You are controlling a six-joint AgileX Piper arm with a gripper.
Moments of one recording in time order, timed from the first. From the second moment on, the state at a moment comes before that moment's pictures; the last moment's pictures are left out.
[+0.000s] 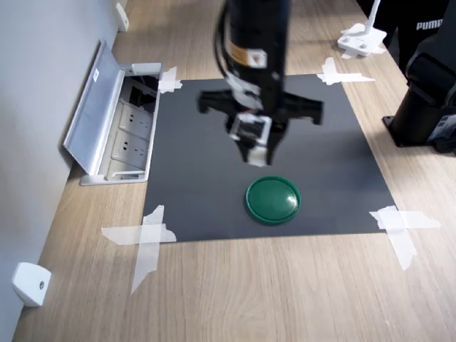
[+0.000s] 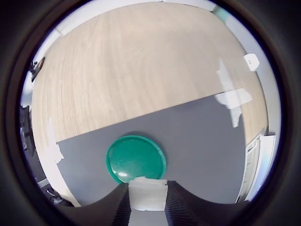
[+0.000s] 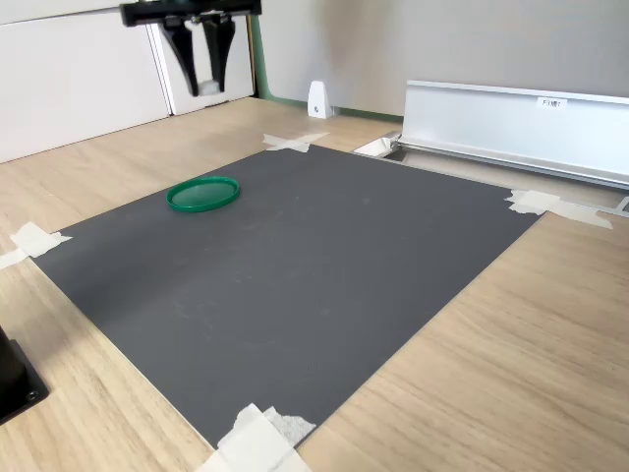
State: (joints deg) arm 24.5 97.0 -78.1 1.1 65.7 -47.0
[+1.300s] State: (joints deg) arm 25.1 98.0 -60.5 3.0 45.4 -48.6
